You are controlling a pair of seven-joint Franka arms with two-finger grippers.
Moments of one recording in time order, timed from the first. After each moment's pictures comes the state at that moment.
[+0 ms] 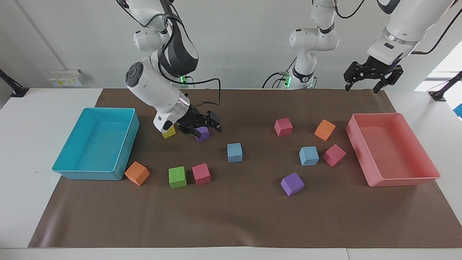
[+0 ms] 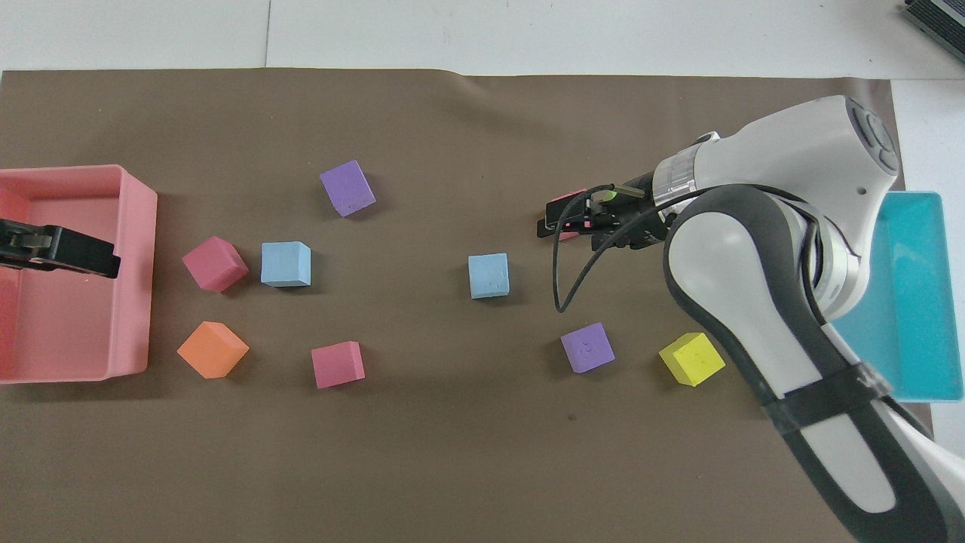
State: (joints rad) left arm -0.14 -0.02 0.04 -1.50 -0.02 1.45 0.06; right arm 0.30 0.24 -0.07 -1.72 0.67 1.98 0.05
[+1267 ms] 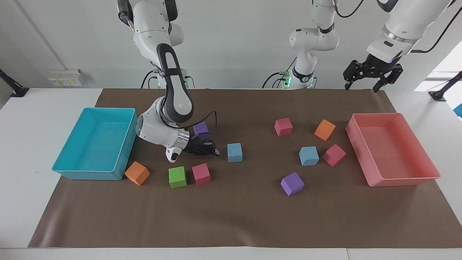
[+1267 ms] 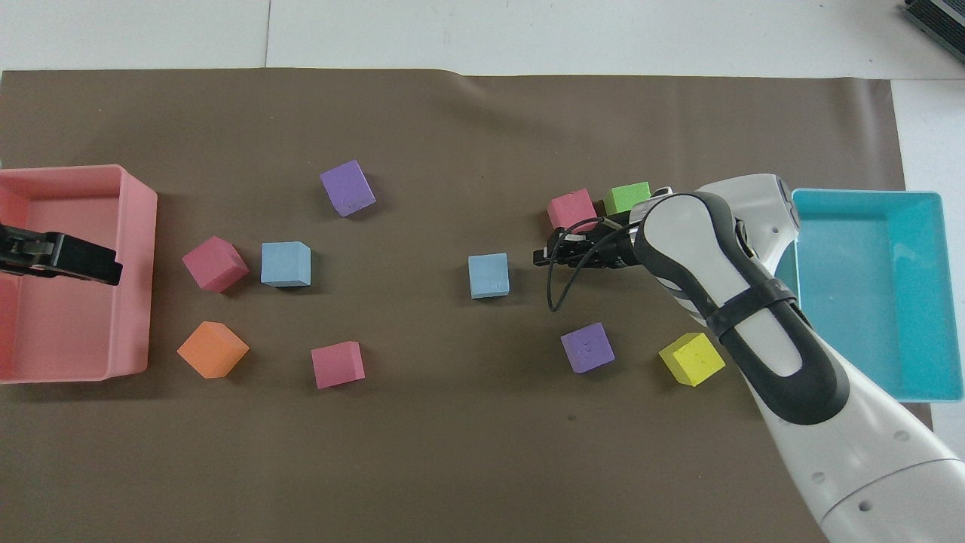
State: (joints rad) left arm -0.14 -0.02 0.03 -1.50 -0.02 1.47 0.06; right arm 0.29 0.45 -0.06 -1.89 1.08 2.14 -0.42
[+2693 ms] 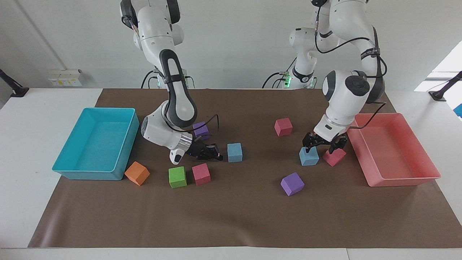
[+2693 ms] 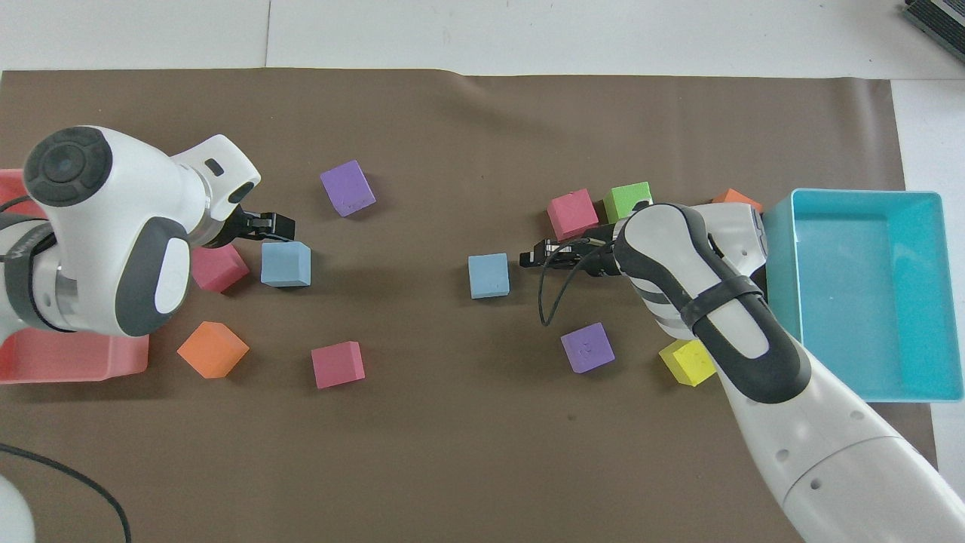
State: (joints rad) left arm -0.24 0.21 0.01 -1.93 -0.02 2.23 -0.10; right arm 0.32 0.47 -0.06 -1.90 1.20 2.24 -0.53
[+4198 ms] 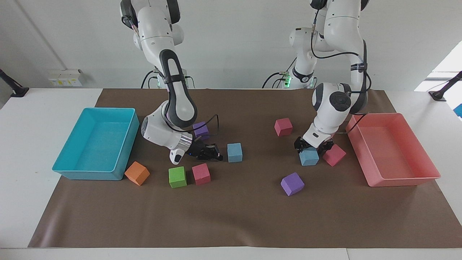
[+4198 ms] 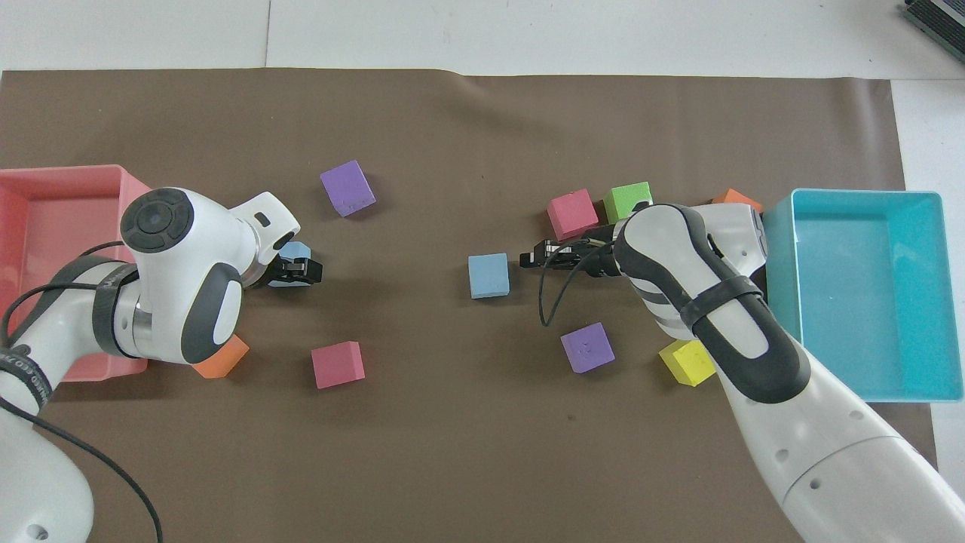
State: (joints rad) left arm -0.25 0.24 0.01 -2.07 -0.02 2.31 -0.12; right arm 0.32 0.47 -0.06 -1.90 1.20 2.24 -0.53
